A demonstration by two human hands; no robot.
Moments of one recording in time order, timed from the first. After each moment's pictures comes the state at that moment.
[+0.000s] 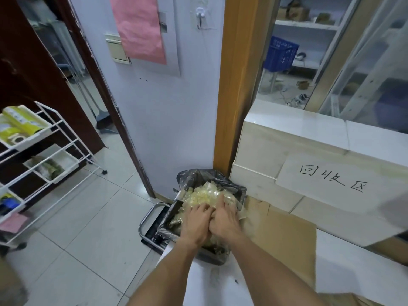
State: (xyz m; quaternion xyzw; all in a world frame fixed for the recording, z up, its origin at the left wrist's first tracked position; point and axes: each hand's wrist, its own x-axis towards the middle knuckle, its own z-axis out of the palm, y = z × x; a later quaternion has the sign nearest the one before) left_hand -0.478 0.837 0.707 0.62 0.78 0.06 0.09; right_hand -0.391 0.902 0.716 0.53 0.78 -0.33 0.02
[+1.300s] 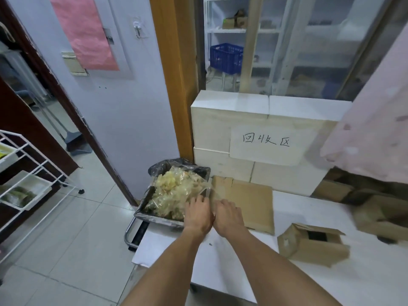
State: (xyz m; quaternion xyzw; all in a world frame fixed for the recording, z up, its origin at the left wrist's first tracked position) left_hand -0.336 0.804 0.730 0.60 0.79 0.02 0.10; right_hand -0.237 0.829 0.739 0.55 0.82 -0.17 0.01
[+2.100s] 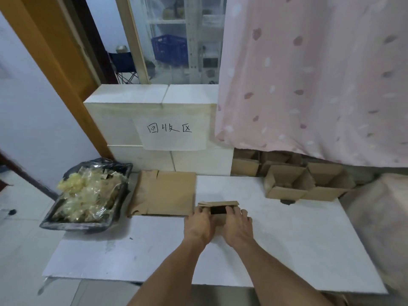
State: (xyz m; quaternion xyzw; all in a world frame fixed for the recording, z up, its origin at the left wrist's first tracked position) left_hand -0.032 0.824 0.697 0.64 0.74 0.00 0.21; right_hand 0.092 0.830 0.713 0.68 0.71 -0.17 0.04
